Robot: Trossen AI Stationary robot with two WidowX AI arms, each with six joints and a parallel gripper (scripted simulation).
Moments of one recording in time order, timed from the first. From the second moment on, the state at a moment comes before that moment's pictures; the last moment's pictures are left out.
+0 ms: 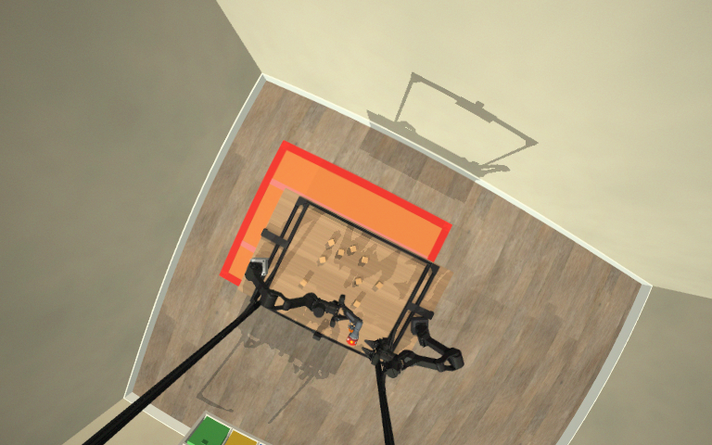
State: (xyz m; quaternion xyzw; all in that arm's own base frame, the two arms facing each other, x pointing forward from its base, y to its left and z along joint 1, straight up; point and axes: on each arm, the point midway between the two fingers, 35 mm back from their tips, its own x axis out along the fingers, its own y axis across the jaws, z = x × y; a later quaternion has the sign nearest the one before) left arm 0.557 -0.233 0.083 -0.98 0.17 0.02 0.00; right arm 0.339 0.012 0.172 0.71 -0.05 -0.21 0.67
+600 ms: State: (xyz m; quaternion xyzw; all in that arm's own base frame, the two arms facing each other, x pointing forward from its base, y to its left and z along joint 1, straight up) left arm 0.557 -0.233 0.083 -0.98 0.17 0.02 0.00; right arm 0.352 0.008 0.161 0.70 -0.10 -0.16 0.69
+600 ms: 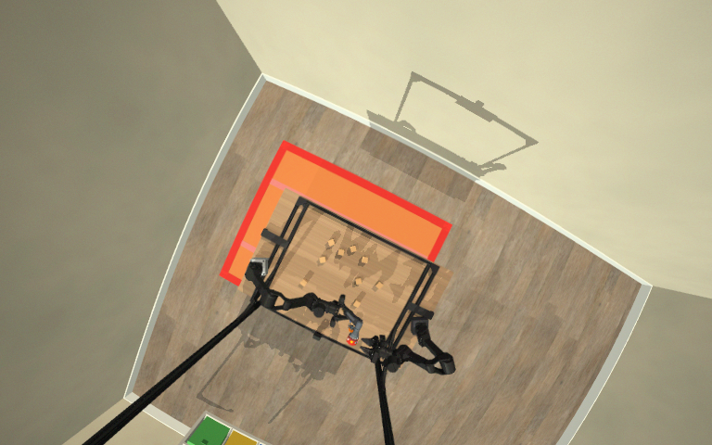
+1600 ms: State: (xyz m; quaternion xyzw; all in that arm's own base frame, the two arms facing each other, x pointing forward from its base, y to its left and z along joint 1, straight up) left arm 0.557 -0.232 0.083 -0.99 0.17 0.02 0.00; right arm 0.389 -0.008 0.158 0.70 -0.11 -0.15 0.69
